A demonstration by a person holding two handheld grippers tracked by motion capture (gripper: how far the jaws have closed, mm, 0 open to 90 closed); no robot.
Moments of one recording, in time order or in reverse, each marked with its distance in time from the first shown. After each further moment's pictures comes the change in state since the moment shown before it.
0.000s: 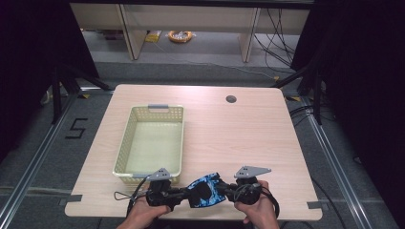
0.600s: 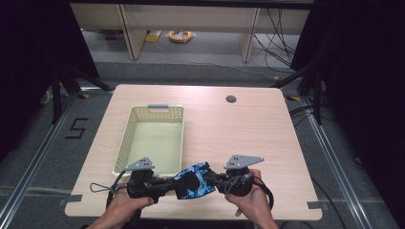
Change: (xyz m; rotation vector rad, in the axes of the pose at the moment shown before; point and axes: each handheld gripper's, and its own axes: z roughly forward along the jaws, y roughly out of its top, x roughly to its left) left arm -0.001 0.037 -0.058 -0.035 0.020 0.025; right arm 0.031 0.050 -0.006 -0.058 0.035 -0.114
